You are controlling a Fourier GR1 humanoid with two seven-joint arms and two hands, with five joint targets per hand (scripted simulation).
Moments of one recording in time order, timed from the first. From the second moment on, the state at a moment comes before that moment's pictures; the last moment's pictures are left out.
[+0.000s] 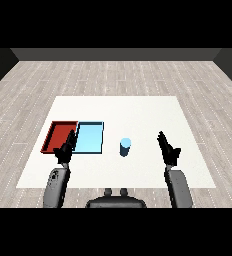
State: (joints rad) left arm -0.02 0.09 0.02 -1.56 0.01 0.00 -0.02; right arm 0.01 -0.12 -0.02 -1.59 -0.02 0.02 0.03
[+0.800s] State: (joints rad) left arm -0.01 0.02 0.04 -1.58 0.08 -0.06 -0.38; right arm -0.01 -0.01 0.05 -1.64 -0.09 0.06 -0.22
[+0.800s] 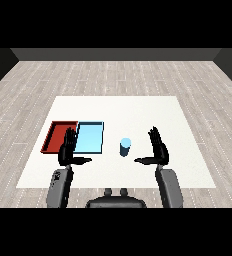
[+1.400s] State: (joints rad) left arm -0.02 0.02 0.05 -1.55 0.11 -0.08 -0.44; right arm -0.04 -0.03 0.00 -1.53 -0.13 0.11 -0.29
